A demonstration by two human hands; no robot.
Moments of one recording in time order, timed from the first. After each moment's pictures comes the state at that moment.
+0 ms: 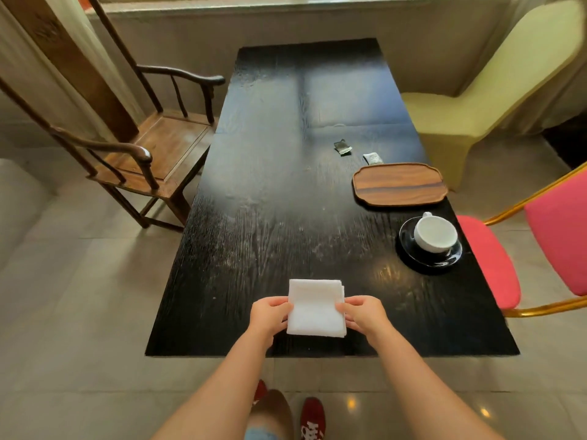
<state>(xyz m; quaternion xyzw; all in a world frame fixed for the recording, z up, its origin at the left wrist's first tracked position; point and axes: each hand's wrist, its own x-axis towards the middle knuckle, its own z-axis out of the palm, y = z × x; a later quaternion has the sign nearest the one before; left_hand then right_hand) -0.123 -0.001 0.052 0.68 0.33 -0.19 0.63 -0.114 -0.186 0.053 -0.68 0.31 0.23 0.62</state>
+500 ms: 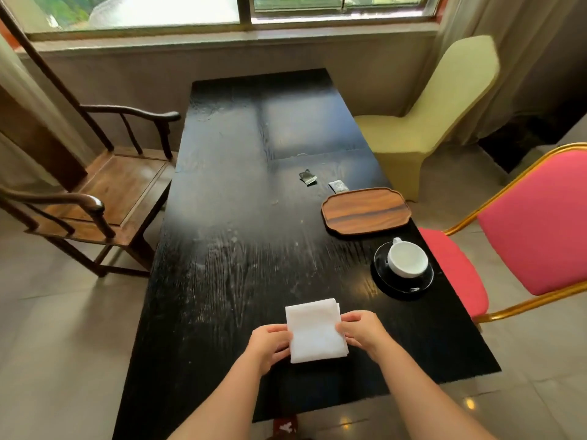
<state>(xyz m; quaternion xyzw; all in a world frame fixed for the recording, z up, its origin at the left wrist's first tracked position) -0.057 -0.018 0.052 0.62 0.33 -0.31 0.64 -0.066 -0.209 0.070 -0.70 0.34 0.22 0.59</state>
